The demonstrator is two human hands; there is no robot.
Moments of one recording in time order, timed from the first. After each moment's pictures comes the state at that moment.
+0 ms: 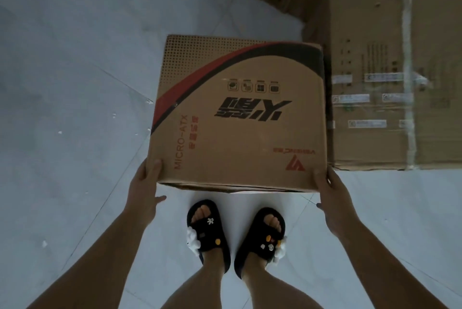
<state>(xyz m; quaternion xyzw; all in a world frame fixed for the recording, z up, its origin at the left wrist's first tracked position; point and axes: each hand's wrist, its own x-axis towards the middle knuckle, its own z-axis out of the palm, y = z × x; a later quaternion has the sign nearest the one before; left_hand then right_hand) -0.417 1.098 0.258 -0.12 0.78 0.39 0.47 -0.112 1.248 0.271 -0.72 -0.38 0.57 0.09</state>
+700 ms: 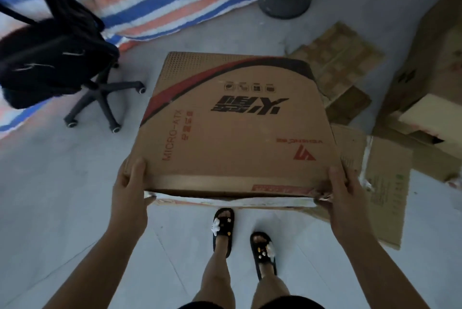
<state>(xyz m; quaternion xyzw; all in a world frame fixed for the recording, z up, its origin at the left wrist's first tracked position) -0.399 1.020 0.773 -0.15 0.76 0.59 0.21 -0.182 1.259 0.731 -0.51 -0.52 0.66 0.18</state>
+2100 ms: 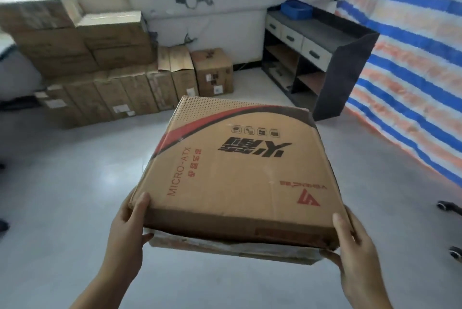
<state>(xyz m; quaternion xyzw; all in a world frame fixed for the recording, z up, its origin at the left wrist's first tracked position) 0.256 0.491 0.897 -0.57 0.39 0.54 -0.49 -0.029 0.625 0.876 0.13 -0.70 0.64 -0.31</state>
